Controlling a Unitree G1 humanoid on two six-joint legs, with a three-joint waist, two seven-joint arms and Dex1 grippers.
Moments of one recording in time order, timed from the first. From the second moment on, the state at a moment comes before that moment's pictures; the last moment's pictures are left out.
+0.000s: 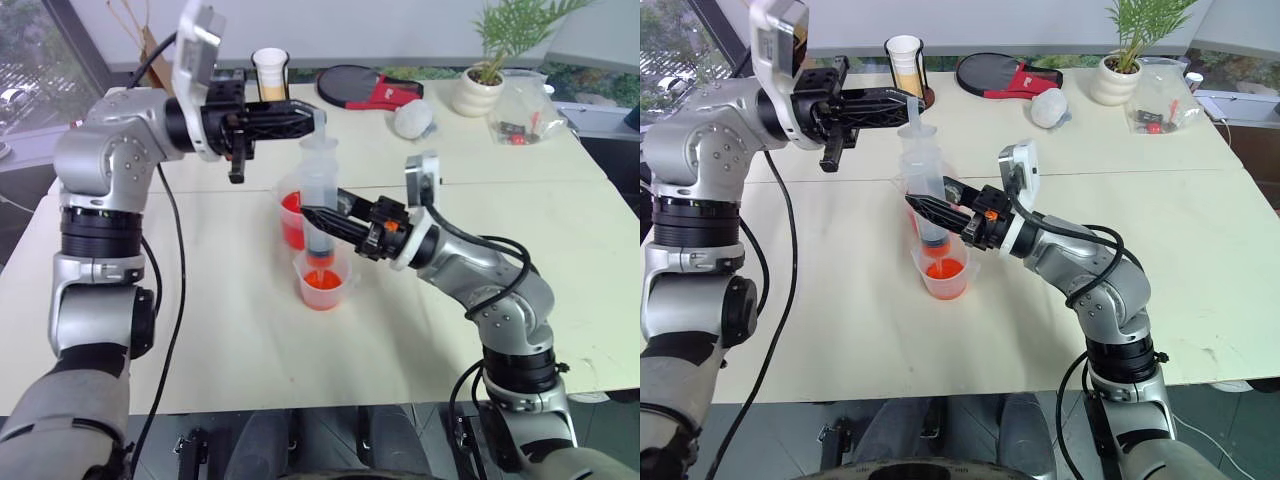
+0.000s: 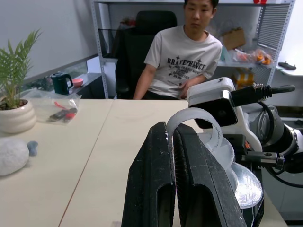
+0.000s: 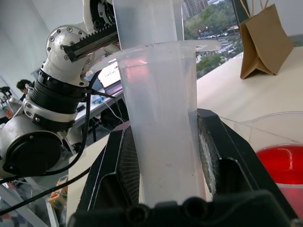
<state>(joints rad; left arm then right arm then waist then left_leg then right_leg) -1.08 0.55 0.03 0.24 -0.60 0.64 -1.34 -0.51 -0.33 0.03 -0.42 0.77 0.75 0.57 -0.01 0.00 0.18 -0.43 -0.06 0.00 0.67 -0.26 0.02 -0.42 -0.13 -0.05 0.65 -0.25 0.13</state>
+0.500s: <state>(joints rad) -1.02 0.55 0.01 0.19 -0.53 0.57 -1.33 -0.56 -0.37 0.03 -0.36 0.75 0.75 0.62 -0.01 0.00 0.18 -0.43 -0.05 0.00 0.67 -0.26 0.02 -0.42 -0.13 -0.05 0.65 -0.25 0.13</state>
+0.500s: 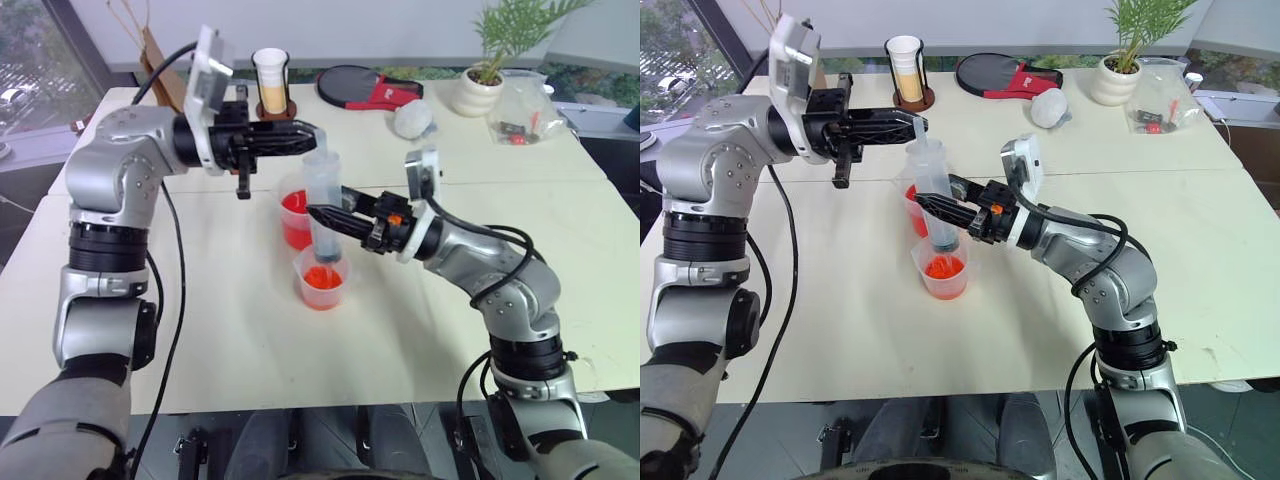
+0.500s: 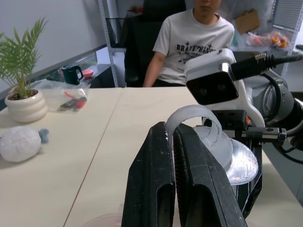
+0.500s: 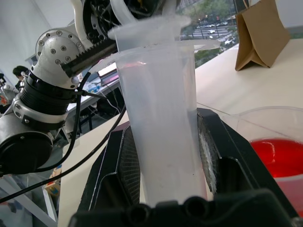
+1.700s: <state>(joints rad) -0.69 0.79 0.04 -0.11 -0.57 0.71 -1.27 -1.08 -0.77 -0.20 0.32 0.83 1.30 0.39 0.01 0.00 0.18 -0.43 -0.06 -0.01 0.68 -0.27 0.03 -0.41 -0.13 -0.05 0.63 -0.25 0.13</state>
